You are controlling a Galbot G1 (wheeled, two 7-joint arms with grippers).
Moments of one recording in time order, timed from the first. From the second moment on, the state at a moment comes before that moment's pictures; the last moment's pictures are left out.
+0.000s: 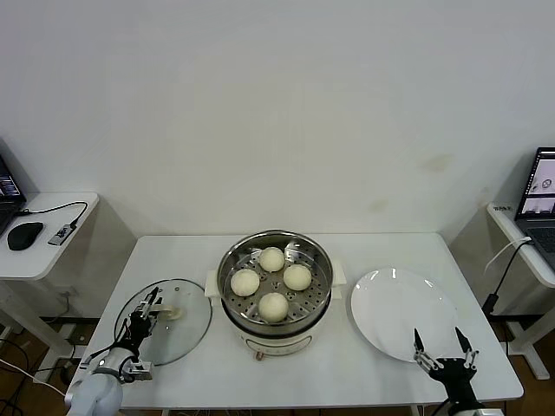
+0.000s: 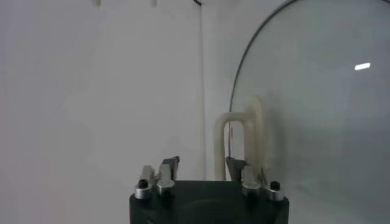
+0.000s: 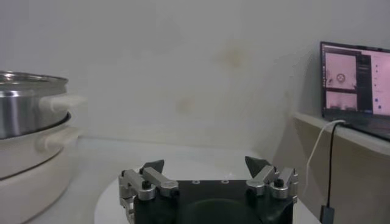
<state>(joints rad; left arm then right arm) 1.20 -1.05 -0.46 -1.35 1.08 -0.14 -0.21 -1.70 1.48 0.86 1.95 0.15 0.12 -0.19</state>
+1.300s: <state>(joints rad) 1.47 -0.93 -0.67 -1.95 0.97 0.18 -0.08 -1.70 1.48 0.82 1.98 0.06 0.12 -0.19</state>
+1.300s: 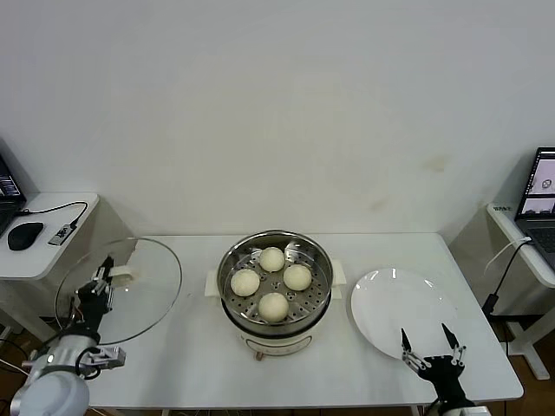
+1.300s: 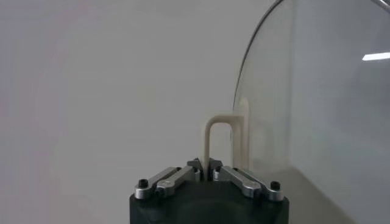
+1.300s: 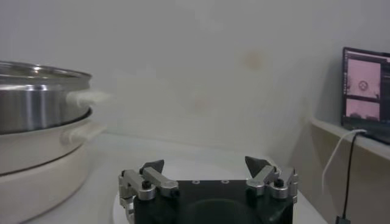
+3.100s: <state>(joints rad) 0.91 -1.24 0.14 -1.89 1.29 0.55 0.28 -1.66 1.54 0.79 1.90 -0.11 0.14 -0.10</state>
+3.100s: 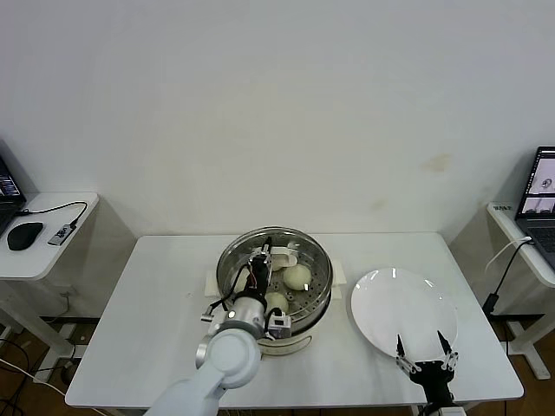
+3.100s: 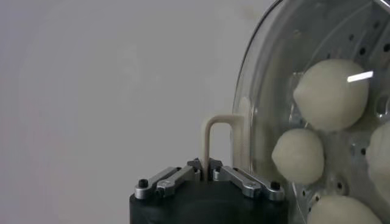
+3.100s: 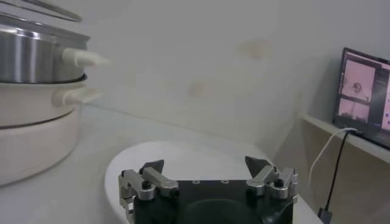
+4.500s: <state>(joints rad) 0.94 -1.27 0.14 -1.87 1.32 0.54 0.27 -1.67 1.53 0.78 1.89 -0.12 0.15 -0.10</state>
